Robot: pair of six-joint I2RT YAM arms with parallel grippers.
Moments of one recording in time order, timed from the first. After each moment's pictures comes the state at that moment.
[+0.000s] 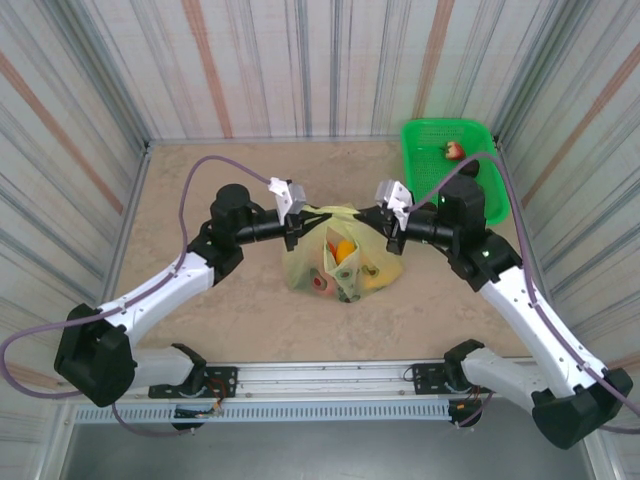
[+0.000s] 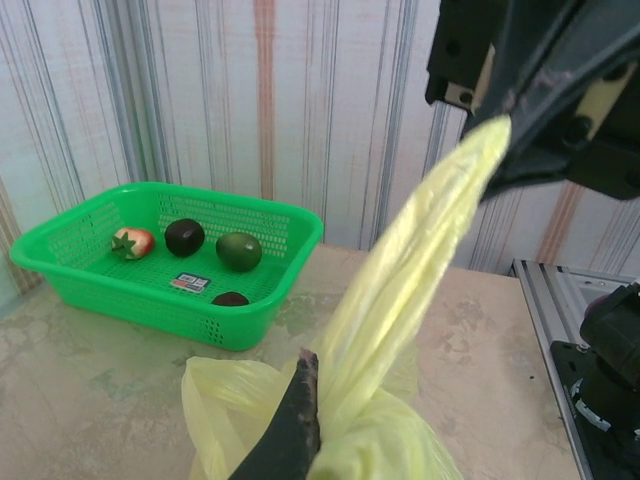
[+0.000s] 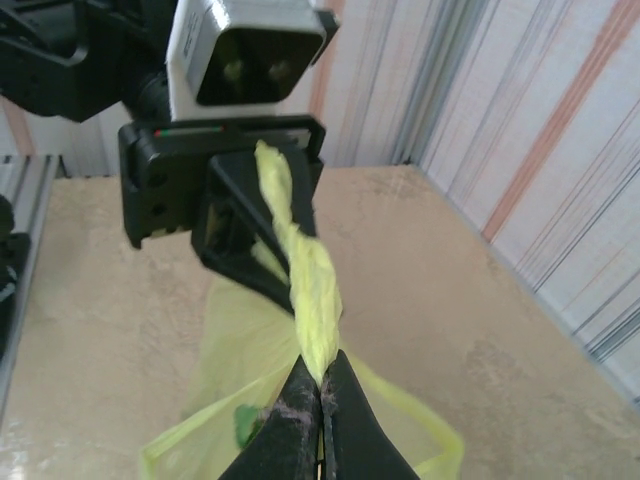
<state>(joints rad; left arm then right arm) -0.58 1.26 0.87 0.32 0.71 0.03 0.47 0.97 1.02 -0.33 -0.66 -0.37</state>
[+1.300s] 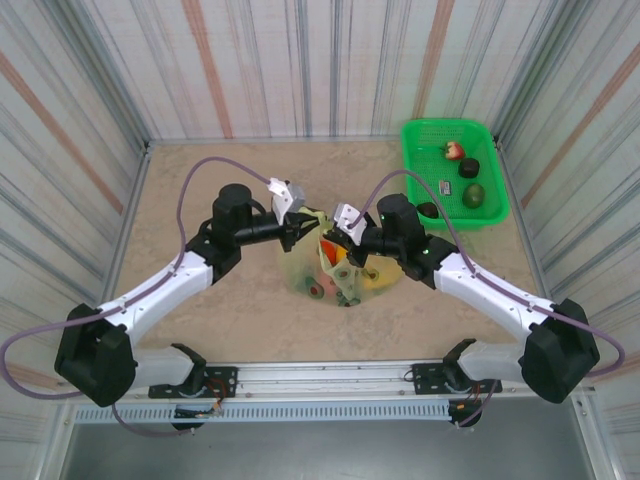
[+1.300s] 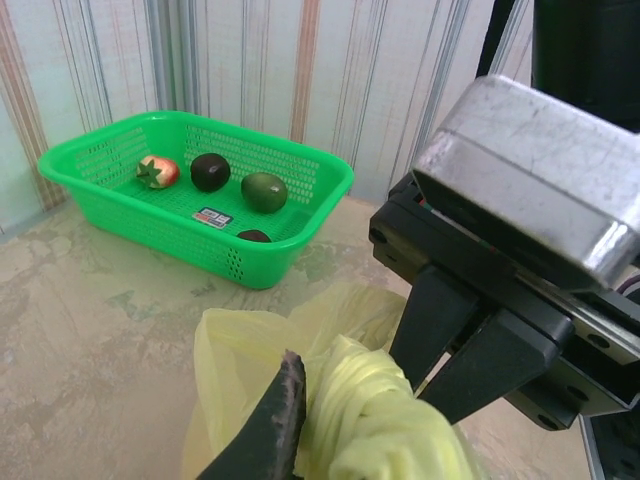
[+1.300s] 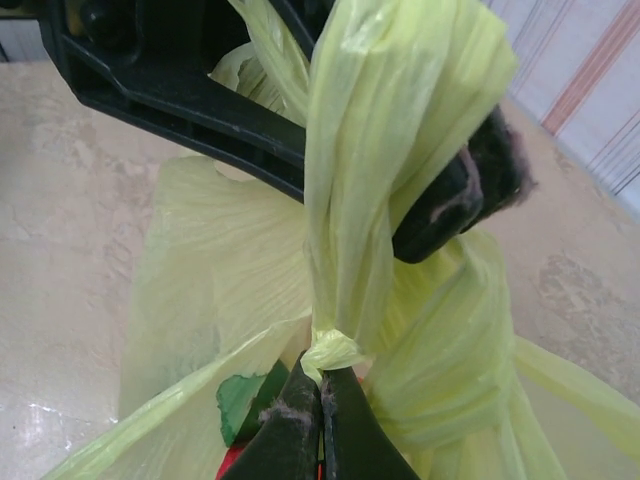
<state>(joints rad) -0.57 1.26 0.88 0.18 0.65 0.03 0.67 1.24 0.86 -0.07 -0.42 -0.37</state>
